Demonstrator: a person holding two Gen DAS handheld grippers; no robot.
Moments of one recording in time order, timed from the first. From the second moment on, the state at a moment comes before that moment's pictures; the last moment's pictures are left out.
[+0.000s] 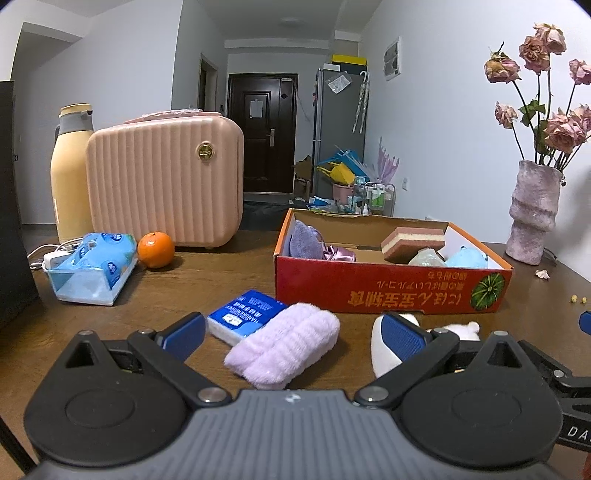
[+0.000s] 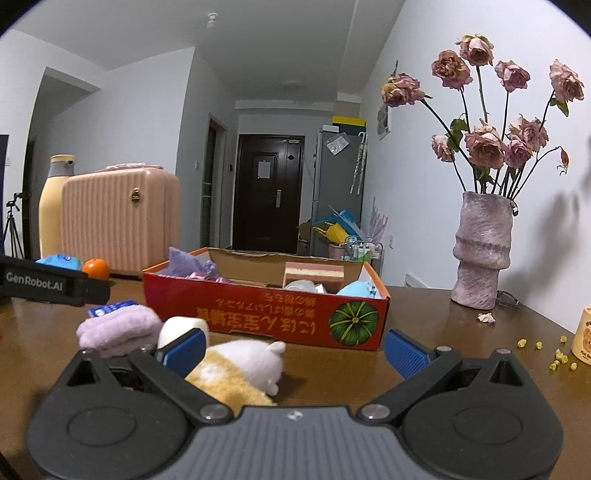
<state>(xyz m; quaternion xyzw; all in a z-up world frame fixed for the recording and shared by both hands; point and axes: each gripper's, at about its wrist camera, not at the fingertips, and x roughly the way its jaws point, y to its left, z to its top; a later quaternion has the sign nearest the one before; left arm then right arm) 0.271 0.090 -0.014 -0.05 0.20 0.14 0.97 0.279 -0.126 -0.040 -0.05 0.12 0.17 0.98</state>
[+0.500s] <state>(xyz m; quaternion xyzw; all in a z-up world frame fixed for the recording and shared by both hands) 0.232 0.103 -0.017 -0.04 0.21 0.12 0.97 0.256 -0.114 -0.043 -0.07 0.15 0.18 0.97</state>
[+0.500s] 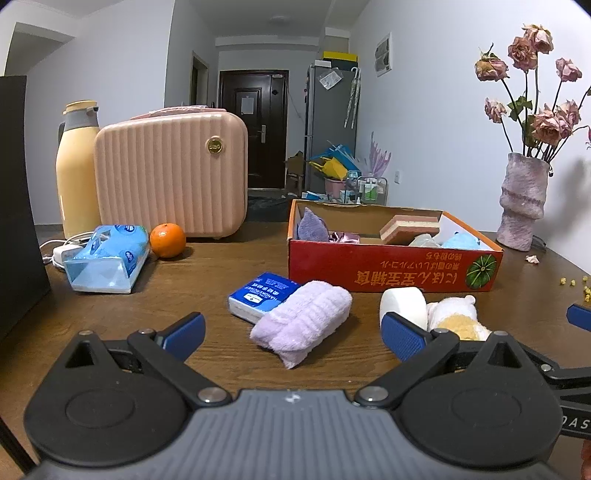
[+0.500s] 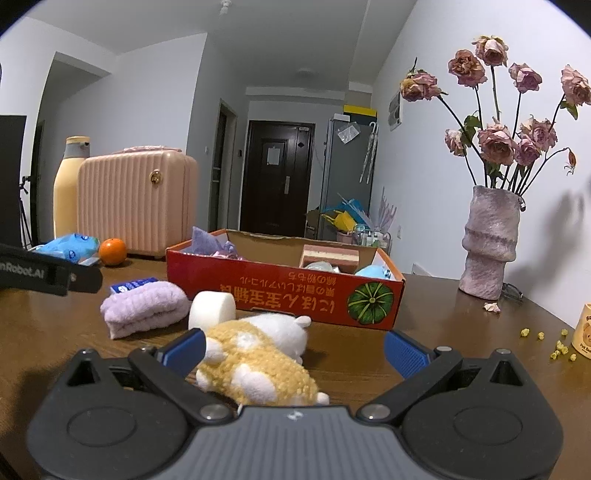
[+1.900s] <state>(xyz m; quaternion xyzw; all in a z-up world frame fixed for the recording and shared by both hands) 0.237 0.147 -0.027 -0.06 0.24 0.13 0.96 0.351 -0.075 -0.072 0.04 0.33 0.19 0.92</state>
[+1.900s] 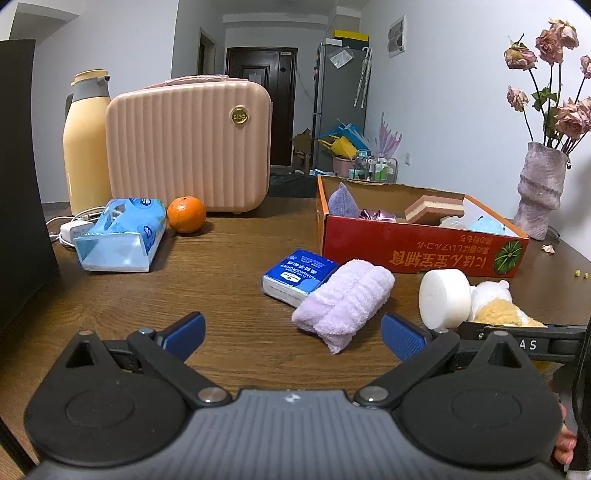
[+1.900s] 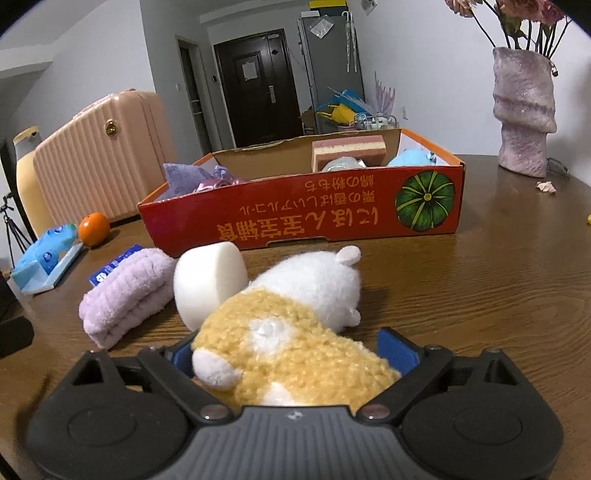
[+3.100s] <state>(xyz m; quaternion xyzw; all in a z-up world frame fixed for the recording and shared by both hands) 0.287 0.149 -0.045 -0.03 0.27 0.08 0.96 0.340 -0.121 -0.047 0.03 0.21 0.15 0.97</state>
